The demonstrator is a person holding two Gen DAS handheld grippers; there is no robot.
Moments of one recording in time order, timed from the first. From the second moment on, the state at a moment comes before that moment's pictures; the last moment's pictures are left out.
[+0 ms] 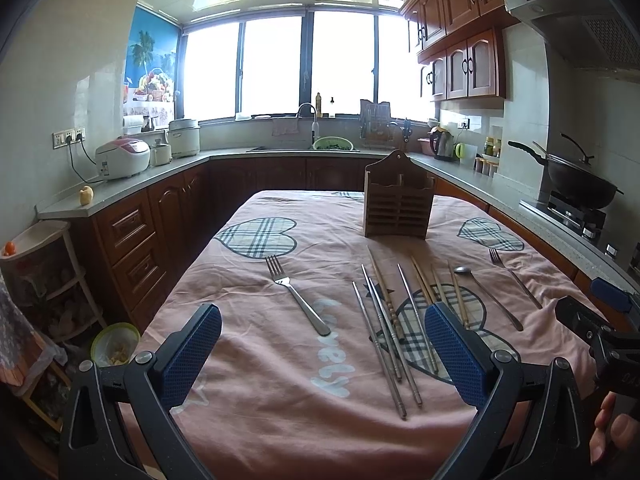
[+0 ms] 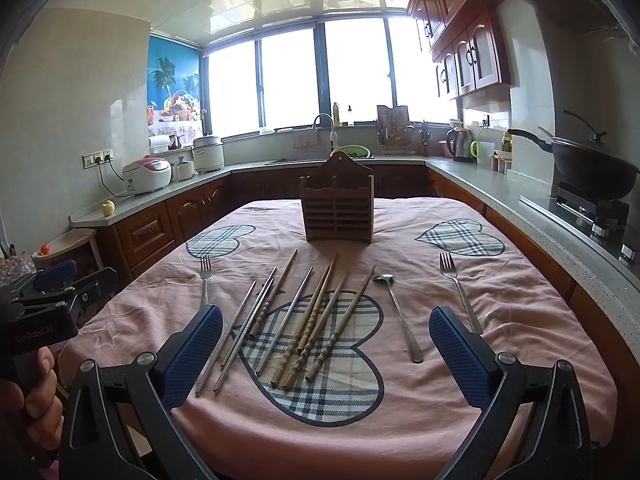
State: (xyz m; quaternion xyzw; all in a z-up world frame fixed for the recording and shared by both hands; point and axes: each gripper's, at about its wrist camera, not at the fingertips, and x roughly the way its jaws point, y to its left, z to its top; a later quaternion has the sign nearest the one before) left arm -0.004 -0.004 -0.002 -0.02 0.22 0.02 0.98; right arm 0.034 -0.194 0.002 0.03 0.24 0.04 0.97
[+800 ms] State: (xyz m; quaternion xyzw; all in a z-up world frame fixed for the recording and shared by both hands) left arm -0.002 -0.004 -0.002 -0.02 0.22 0.02 0.98; right arm 0.037 -0.193 0.000 0.03 0.24 0.04 0.97
